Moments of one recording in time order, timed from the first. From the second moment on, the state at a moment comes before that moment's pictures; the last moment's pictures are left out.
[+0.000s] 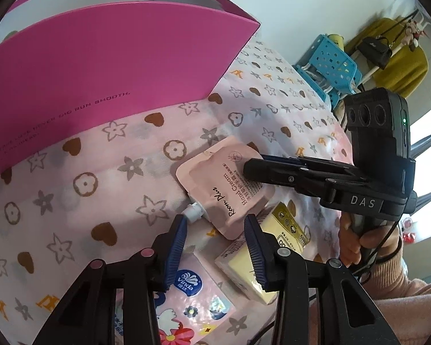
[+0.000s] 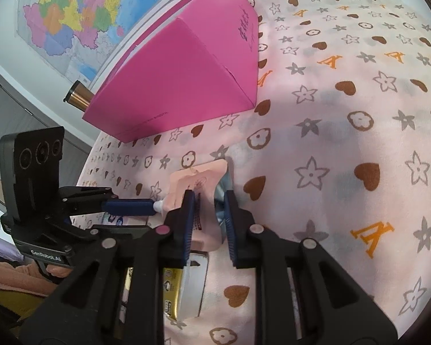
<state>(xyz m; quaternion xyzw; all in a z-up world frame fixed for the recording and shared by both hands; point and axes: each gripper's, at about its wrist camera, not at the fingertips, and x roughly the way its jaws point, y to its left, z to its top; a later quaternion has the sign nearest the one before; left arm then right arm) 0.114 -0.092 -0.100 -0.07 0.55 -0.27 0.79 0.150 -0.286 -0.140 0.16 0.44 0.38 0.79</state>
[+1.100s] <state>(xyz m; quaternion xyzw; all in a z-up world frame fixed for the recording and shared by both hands) 0.098 -0.059 -0.104 -0.07 0.54 -0.23 0.80 0.146 -0.251 -0.138 0.14 0.45 0.41 0.78</state>
